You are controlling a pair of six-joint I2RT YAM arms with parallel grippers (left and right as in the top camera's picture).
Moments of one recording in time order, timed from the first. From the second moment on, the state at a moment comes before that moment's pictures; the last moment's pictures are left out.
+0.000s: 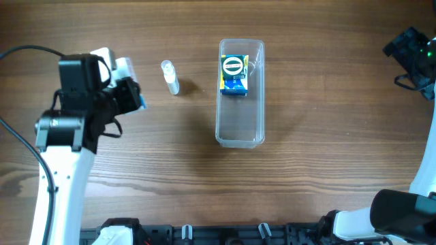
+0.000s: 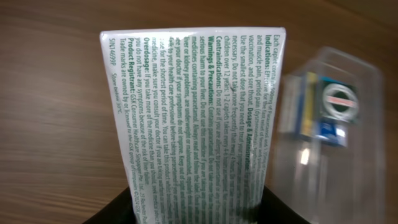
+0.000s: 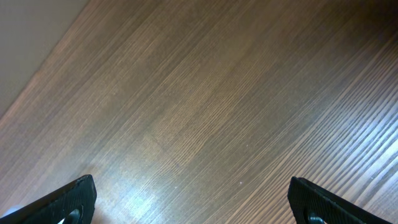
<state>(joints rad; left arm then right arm) -0.02 1.21 1.22 -0.89 0.13 -0.30 -0.32 1.63 1.84 -1.26 0.14 0.54</state>
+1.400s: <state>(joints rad) -0.75 1.74 1.22 -0.47 0.07 -0.69 -0.32 1.63 1.84 -1.25 0.14 0.54</state>
